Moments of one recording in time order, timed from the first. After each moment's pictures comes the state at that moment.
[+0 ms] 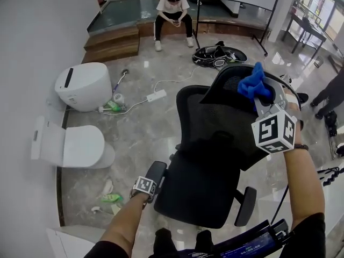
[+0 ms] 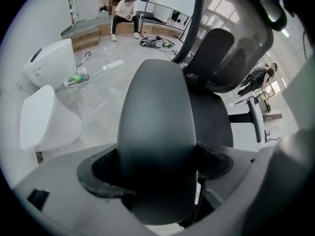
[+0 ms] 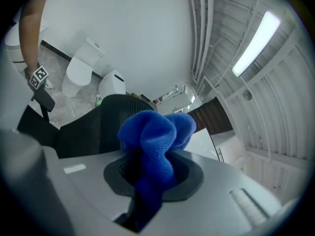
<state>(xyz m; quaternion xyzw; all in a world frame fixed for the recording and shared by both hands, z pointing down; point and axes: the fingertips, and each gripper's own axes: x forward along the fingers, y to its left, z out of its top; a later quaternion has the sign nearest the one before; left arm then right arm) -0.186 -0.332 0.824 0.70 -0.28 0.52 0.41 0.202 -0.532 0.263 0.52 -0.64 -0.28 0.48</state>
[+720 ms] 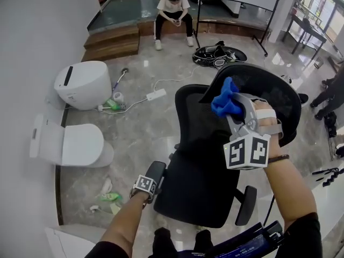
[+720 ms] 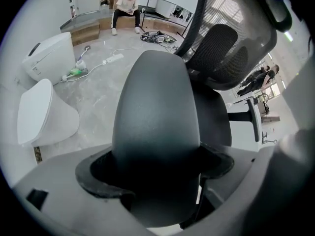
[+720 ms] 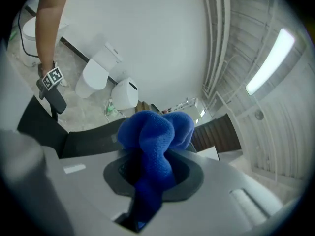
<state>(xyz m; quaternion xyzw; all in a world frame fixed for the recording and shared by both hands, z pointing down) -0.187 -0.324 0.828 0.68 -0.27 0.52 0.44 0.103 -0.519 0.301 0.46 -0.66 -0.34 0.48</state>
